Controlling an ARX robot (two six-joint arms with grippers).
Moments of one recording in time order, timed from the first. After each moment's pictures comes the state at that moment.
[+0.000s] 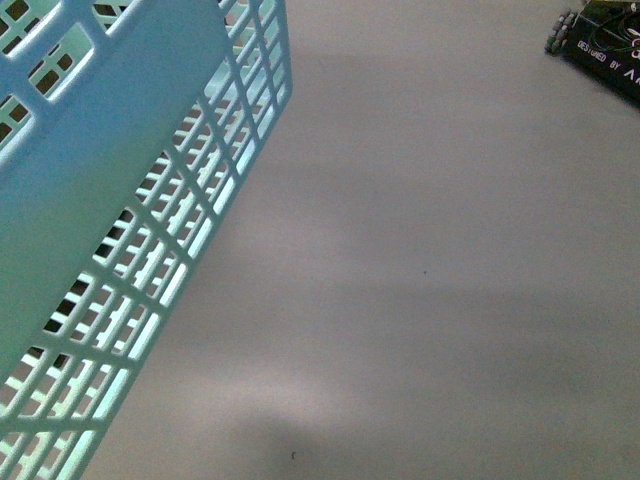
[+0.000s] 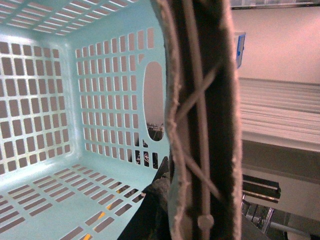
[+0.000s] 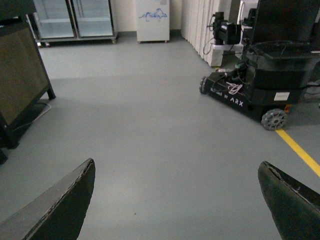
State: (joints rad) left arm -0.27 0.82 0.82 -0.31 -0.14 -1.55; right arm 0.00 0.00 0.02 0.00 0.00 0.00
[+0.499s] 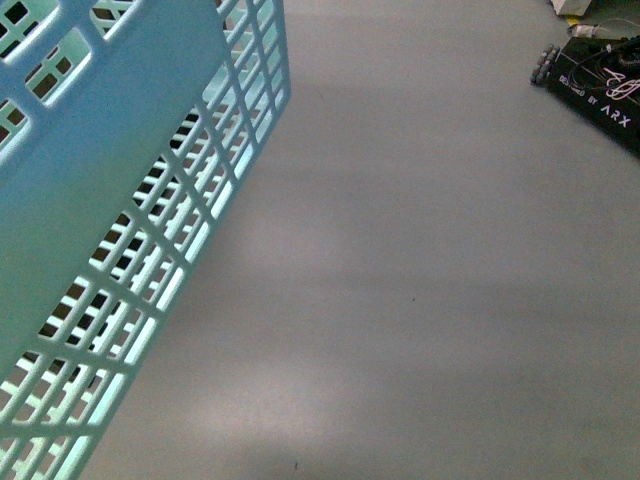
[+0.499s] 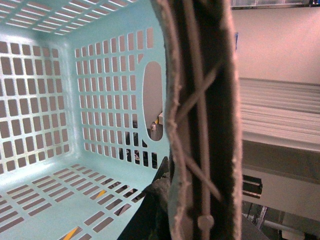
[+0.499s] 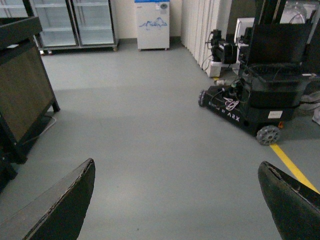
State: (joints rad) left arm -0.27 0.82 0.82 -0.31 -0.14 -1.55; right arm 0.00 0.00 0.02 0.00 0.00 0.00
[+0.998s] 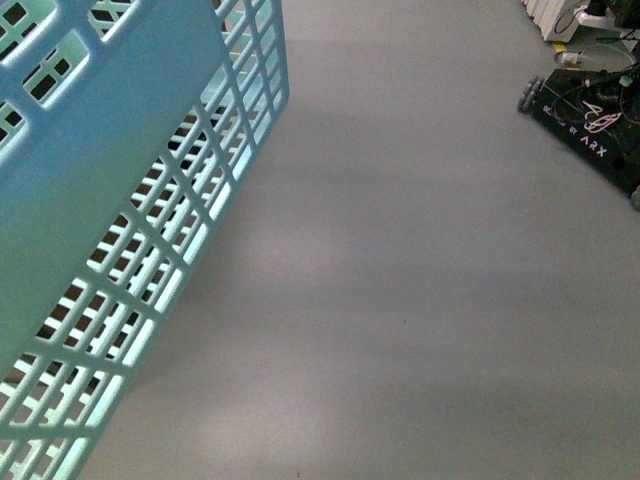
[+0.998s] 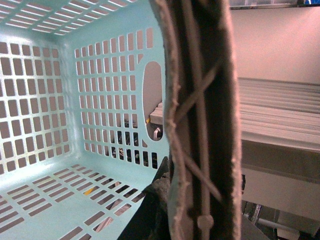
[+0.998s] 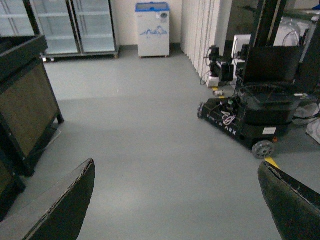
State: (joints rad) left arm -0.27 0.82 0.82 -0.31 -0.14 -1.55; right arm 0.00 0.00 0.02 0.00 0.00 0.00
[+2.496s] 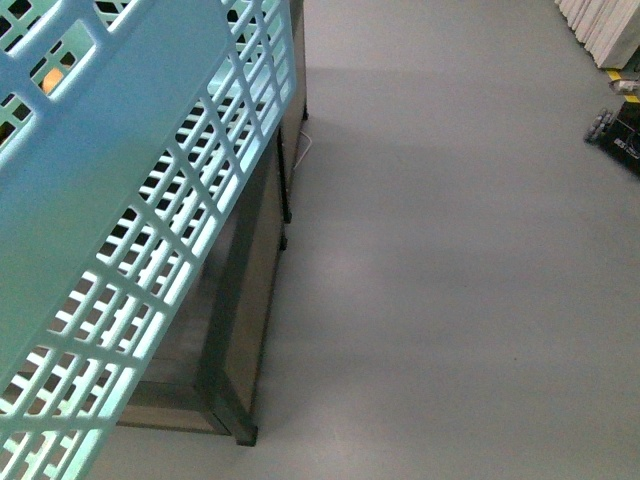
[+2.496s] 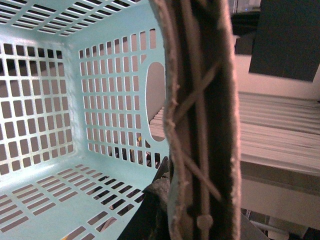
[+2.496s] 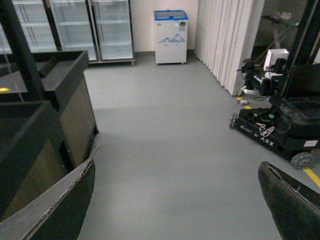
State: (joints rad) left arm -0.27 0.82 0.81 -0.31 -0.13 -1.55; right arm 0.00 0.00 0.02 0.00 0.00 0.00
